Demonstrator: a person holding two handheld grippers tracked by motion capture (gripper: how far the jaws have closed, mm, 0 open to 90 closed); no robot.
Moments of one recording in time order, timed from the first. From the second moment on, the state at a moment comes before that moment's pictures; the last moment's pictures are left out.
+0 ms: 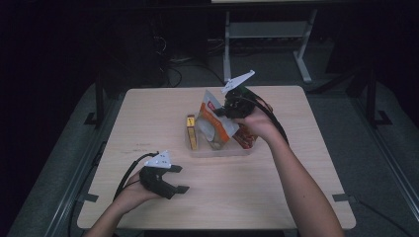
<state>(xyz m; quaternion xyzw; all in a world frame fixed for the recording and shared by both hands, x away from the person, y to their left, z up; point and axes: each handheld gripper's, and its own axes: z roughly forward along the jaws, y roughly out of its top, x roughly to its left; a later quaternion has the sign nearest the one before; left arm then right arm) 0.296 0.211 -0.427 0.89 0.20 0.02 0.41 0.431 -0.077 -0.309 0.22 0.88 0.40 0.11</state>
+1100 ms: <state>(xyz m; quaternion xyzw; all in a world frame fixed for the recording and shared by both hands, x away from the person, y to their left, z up) 0.295 0.207 -0.428 0.90 0.19 0.02 0.40 0.378 -0.122 -0.289 0.25 0.84 0.45 0.14</state>
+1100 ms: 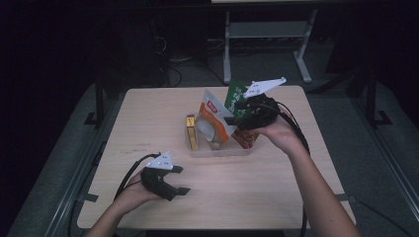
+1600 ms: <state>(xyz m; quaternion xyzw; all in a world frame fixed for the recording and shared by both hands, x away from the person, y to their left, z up) 0.293 0.206 -0.429 0.90 0.19 0.02 0.40 0.358 -0.139 -0.303 0.25 0.84 0.46 0.13</state>
